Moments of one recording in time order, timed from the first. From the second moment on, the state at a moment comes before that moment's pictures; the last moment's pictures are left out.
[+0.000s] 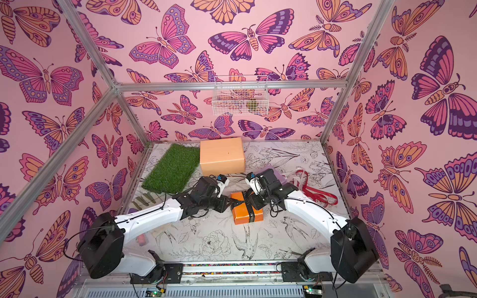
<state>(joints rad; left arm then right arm) -0.76 1.44 0.87 -0.22 0.18 -0.35 0.59 1.37 0.93 -0.57 -0.18 0.02</state>
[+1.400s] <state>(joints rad) -0.64 1.54 0.80 -0.13 0.18 -0.44 0.40 1.12 0.54 -0.45 -0.07 0.45</state>
